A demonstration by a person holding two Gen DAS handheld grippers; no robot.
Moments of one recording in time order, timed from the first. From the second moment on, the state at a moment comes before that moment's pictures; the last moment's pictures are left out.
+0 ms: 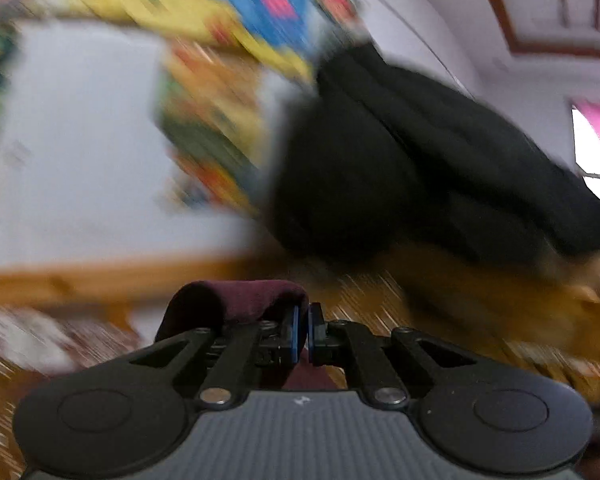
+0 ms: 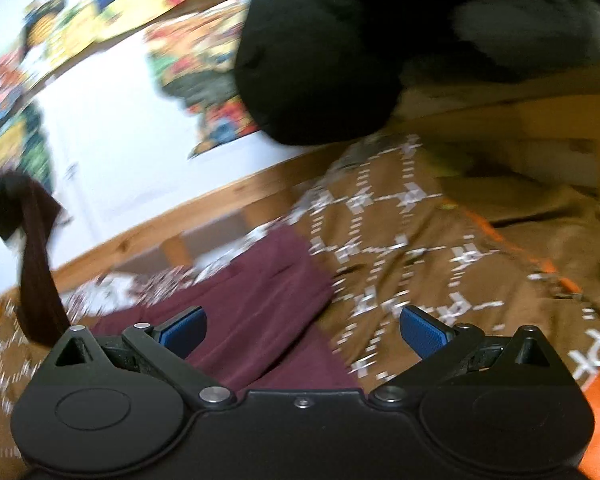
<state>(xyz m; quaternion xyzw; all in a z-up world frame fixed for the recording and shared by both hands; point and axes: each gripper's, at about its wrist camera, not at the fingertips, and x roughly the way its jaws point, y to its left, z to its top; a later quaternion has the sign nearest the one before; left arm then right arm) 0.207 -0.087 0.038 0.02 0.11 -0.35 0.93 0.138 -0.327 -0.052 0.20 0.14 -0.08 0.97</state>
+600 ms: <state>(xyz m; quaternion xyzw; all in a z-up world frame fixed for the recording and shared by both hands) 0.214 -0.075 -0.019 0.00 0.30 -0.35 0.89 0.138 -0.353 -0.057 0.24 0.15 -0.11 0.95</state>
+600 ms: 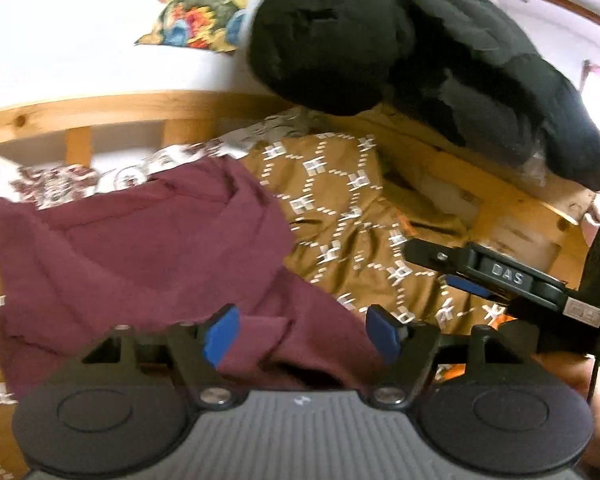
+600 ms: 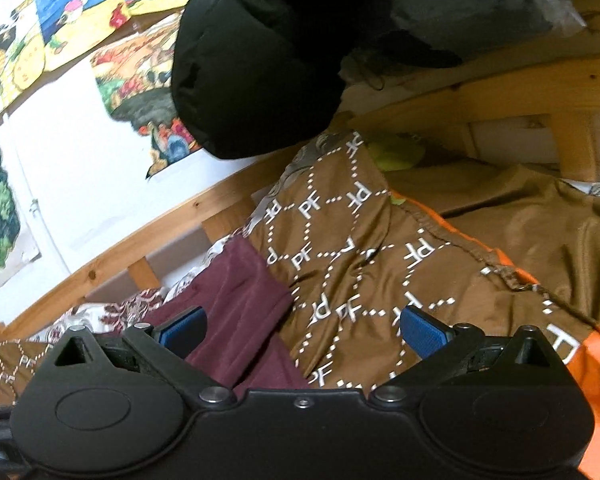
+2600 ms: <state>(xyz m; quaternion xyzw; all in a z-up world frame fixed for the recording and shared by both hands) 0.308 0.005 -0.094 0.21 0.24 -0.04 0.95 0.191 -0.297 -0.087 0.13 0.28 -0.01 0.95</state>
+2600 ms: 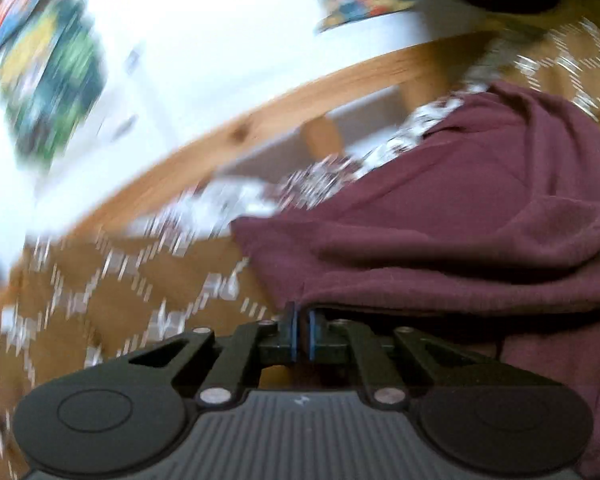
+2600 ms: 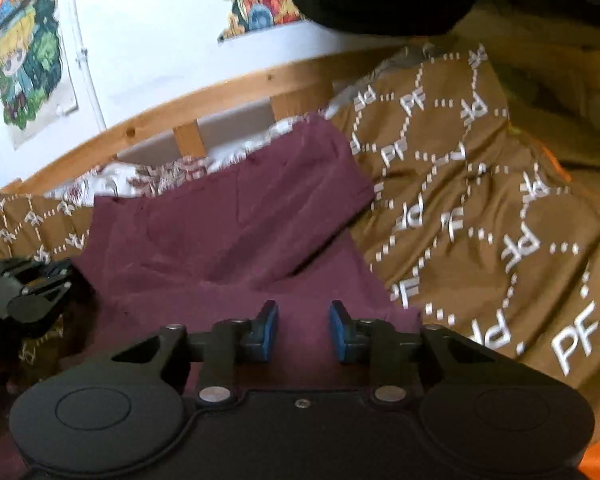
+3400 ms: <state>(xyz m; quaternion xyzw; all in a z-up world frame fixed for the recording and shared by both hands) 0.326 0.096 -0.090 -0.06 0.36 -0.01 0.93 0.460 -0.079 -0.067 0.06 0.39 0.31 0.86</state>
